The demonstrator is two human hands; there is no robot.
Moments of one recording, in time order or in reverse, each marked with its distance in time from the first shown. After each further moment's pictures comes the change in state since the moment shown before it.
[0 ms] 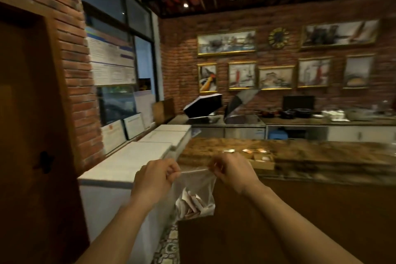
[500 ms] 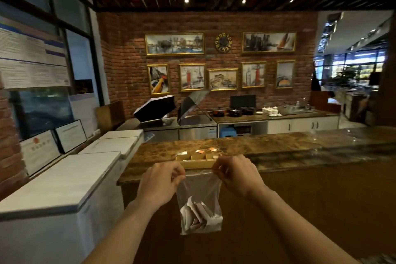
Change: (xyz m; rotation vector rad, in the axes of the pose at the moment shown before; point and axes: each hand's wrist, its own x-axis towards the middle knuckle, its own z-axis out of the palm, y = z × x) left_hand 0.040 0.114 0.092 -0.157 -0.134 0.257; right_hand -0.058 0.110 -0.057 -0.090 0.096 0.256
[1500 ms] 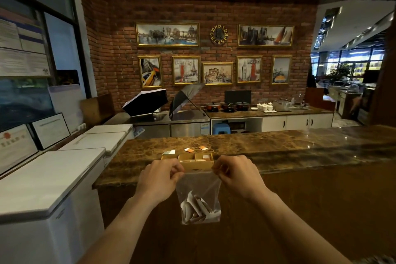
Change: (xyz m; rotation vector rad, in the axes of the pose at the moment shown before) left_hand 0.091 0.005 0.092 -0.031 -0.061 -0.012; right_hand 0.058 0.100 0.029 0.023 0.001 0.013
